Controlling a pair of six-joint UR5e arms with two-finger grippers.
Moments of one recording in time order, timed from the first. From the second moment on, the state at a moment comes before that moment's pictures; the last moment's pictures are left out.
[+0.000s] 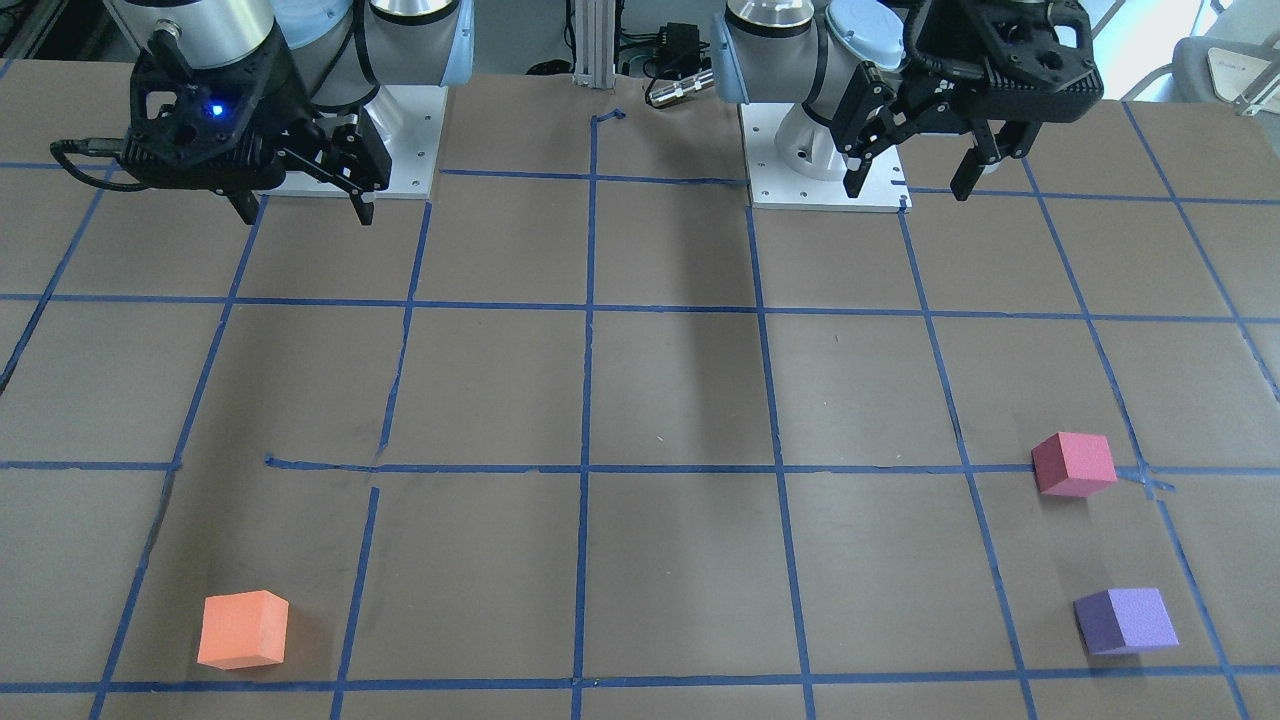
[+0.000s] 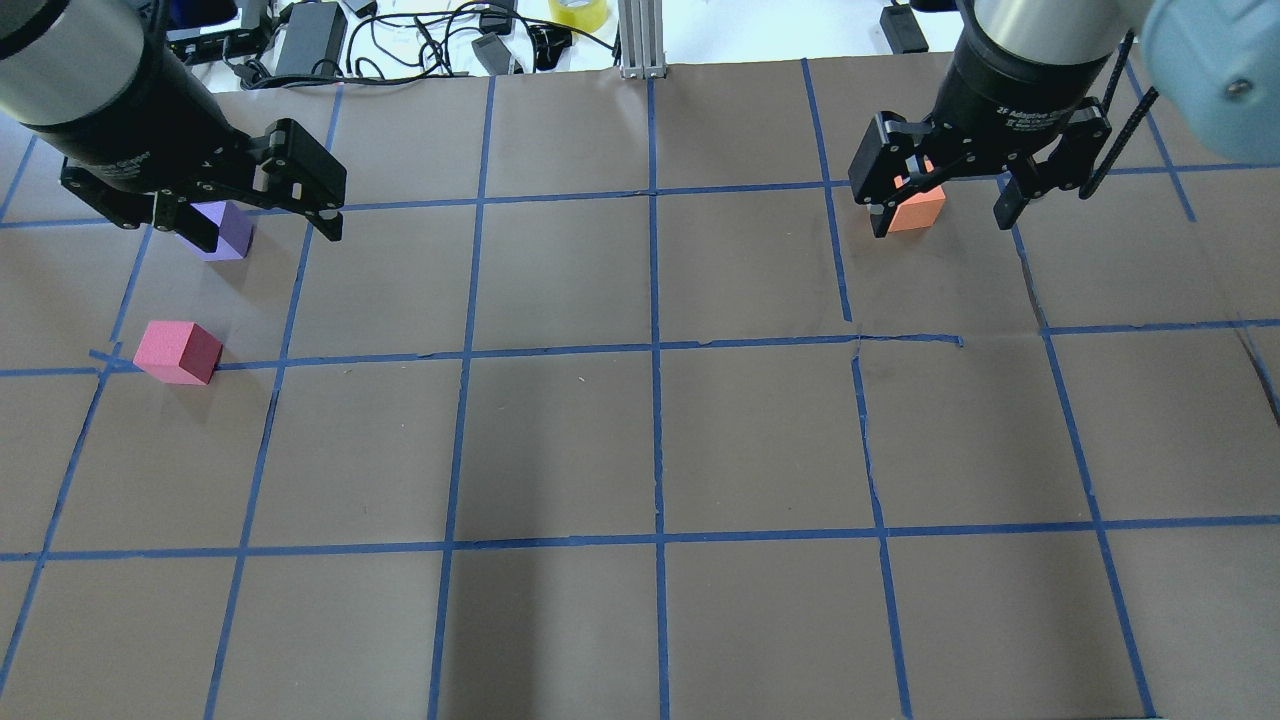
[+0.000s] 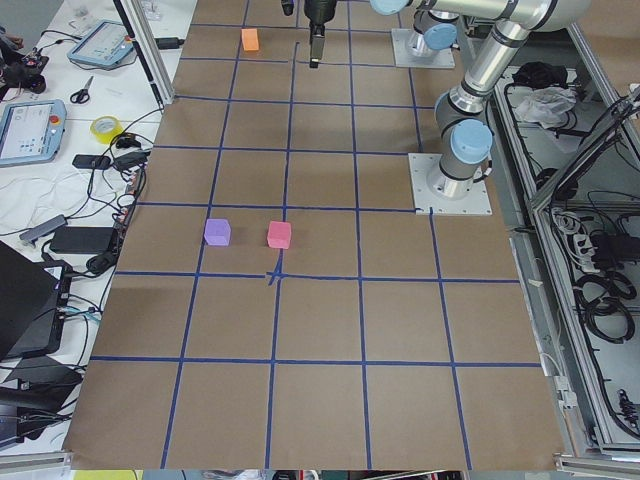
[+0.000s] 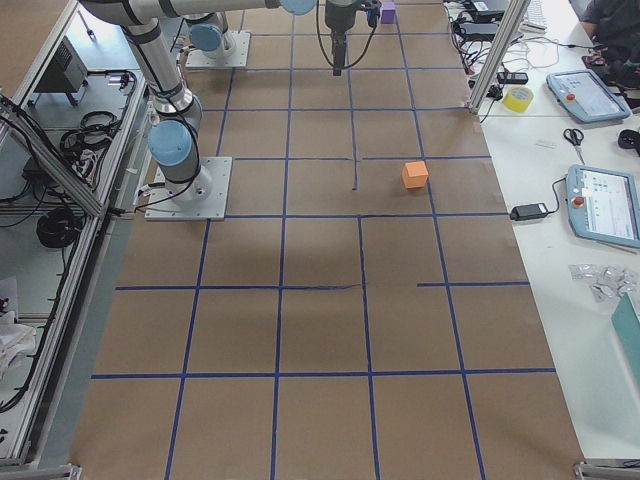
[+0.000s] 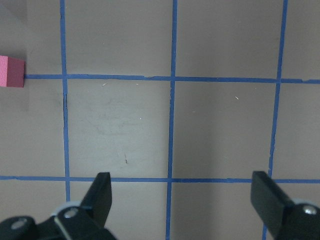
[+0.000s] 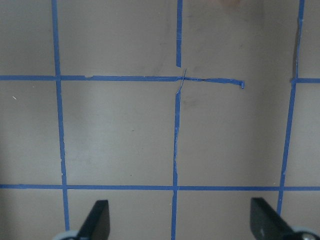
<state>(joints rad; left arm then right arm) -1.52 -1.43 -1.58 -1.59 1.54 0.01 1.61 -1.60 1.52 -1.48 -1.57 0.02</state>
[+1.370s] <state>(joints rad) -1.52 -1.43 -1.58 -1.59 1.54 0.01 1.50 -1.53 1.52 -1.62 -1.56 -0.06</state>
